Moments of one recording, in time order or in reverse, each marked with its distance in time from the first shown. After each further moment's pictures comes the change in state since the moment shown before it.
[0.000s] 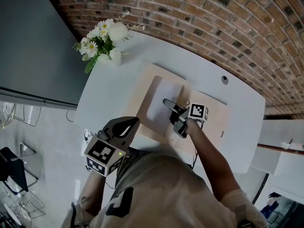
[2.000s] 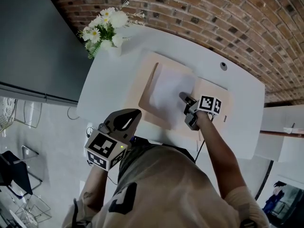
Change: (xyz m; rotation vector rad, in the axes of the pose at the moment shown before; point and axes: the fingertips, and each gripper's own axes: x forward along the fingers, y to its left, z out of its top) left arm -0.025 -0.015 -0.010 0.041 -0.047 -0.033; right arm -0.064 -0.022 0.004 -0.173 -0.104 -0.264
